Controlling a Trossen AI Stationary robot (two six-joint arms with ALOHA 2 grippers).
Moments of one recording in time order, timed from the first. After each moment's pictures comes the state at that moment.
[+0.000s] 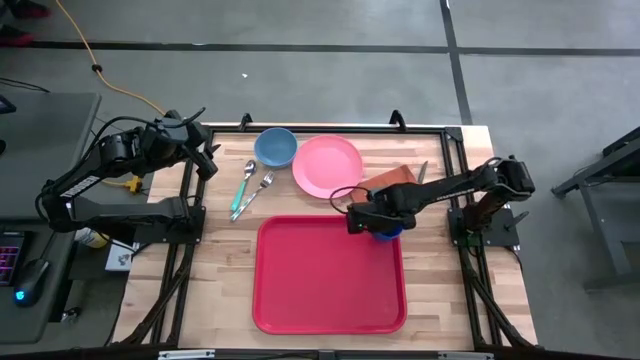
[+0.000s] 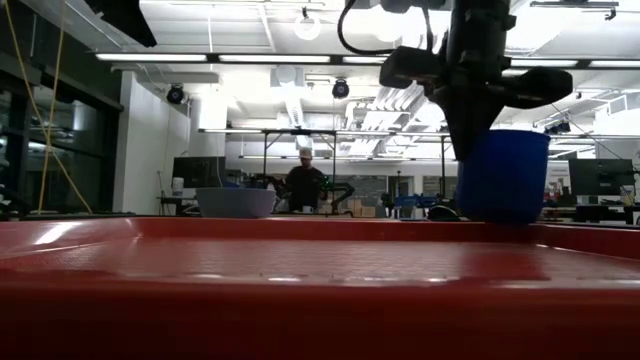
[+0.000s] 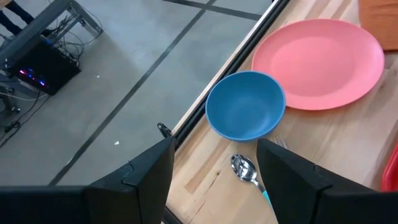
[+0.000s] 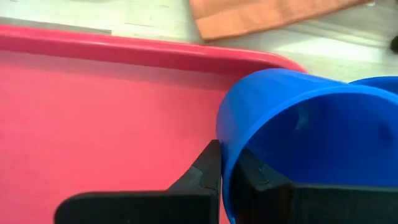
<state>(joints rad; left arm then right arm) 0.39 0.74 1.18 -1.12 -0.48 0.07 0.12 1.65 1.24 -1.02 0.10 1.59</state>
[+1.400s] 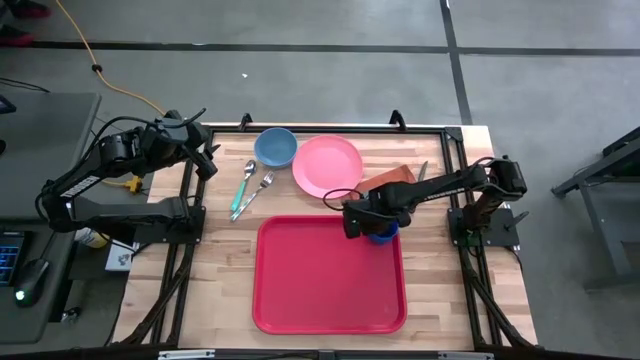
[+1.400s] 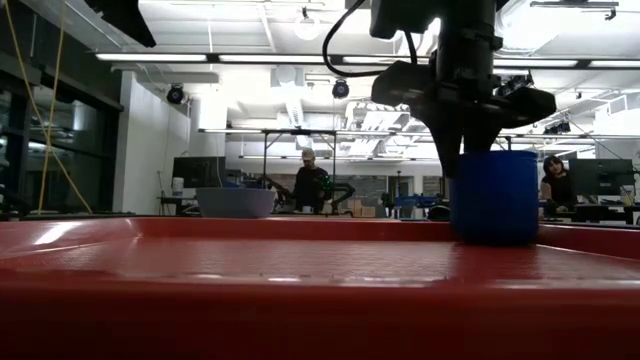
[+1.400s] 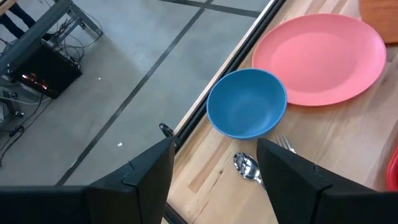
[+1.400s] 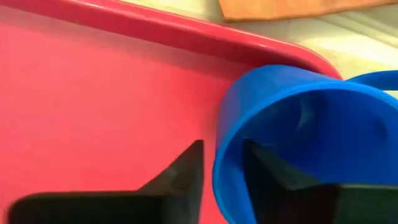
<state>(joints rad) 0.39 0.74 1.18 -1.13 -0.48 0.10 0.08 1.70 1.23 -0.96 -0.01 1.43</state>
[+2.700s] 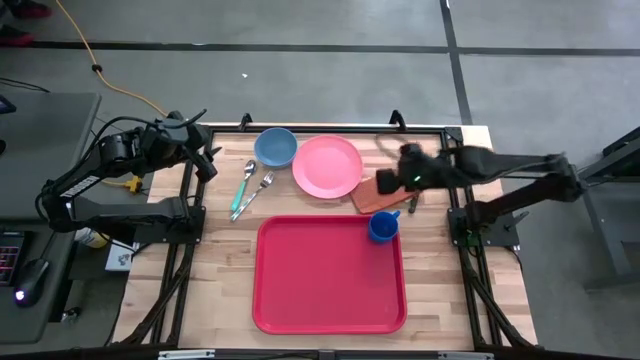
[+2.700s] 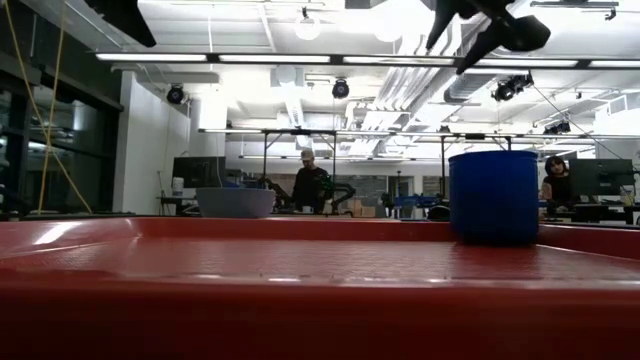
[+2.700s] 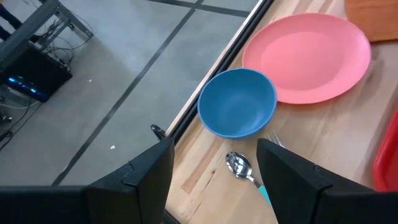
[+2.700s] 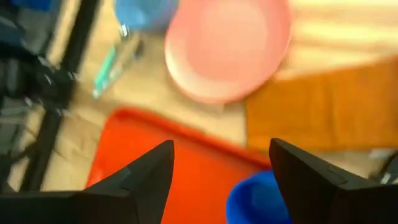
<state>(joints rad) 0.39 0.74 1.18 -1.13 -0.44 0.11 -0.04 1.18 1.25 -0.97 0.31 1.22</state>
